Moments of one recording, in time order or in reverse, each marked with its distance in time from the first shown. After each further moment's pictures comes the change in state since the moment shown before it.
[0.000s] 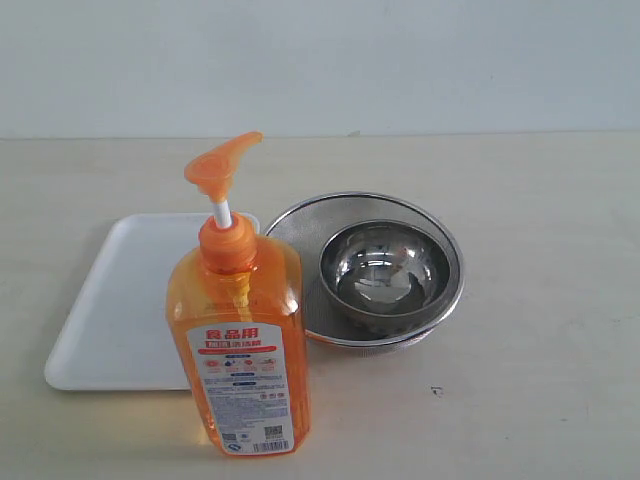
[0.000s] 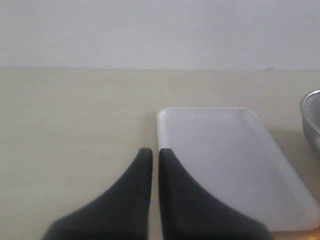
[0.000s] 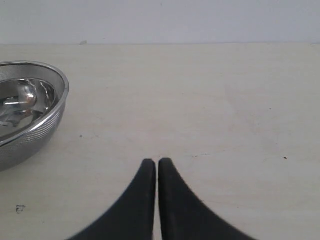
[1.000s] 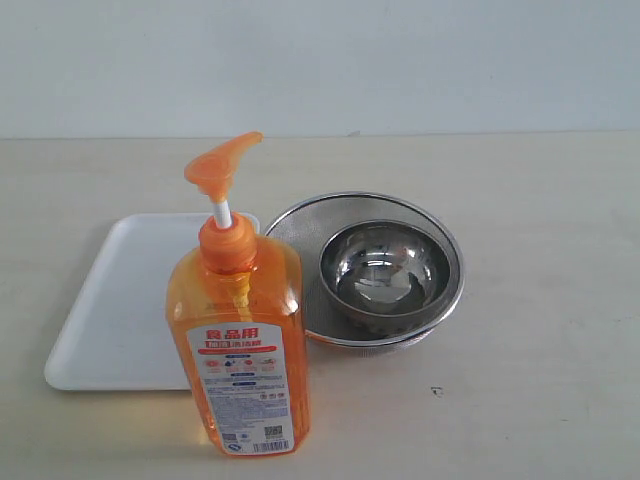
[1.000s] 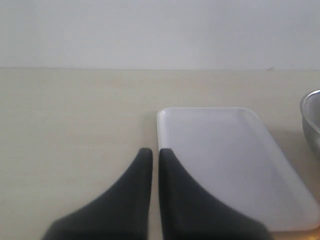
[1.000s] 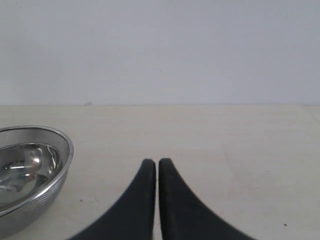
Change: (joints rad) left arm 0.000 0.000 0.000 0.000 0.000 0.000; right arm 0.000 0.000 0.000 0.000 -0.209 -0.002
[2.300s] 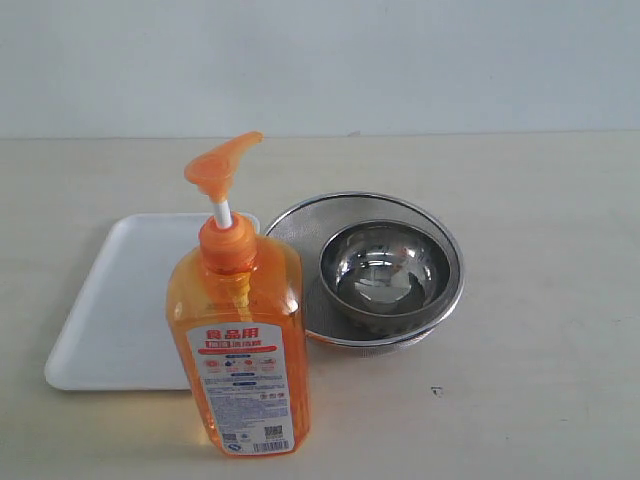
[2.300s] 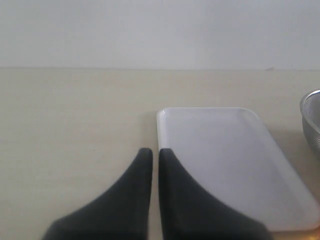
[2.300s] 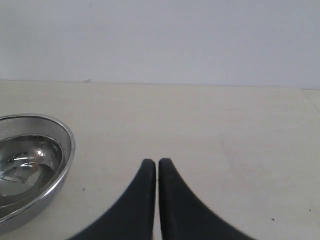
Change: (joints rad) left arm 0.000 0.000 0.000 0.000 0.000 0.000; right arm 0.000 0.285 -0.284 0.008 0.174 -0.030
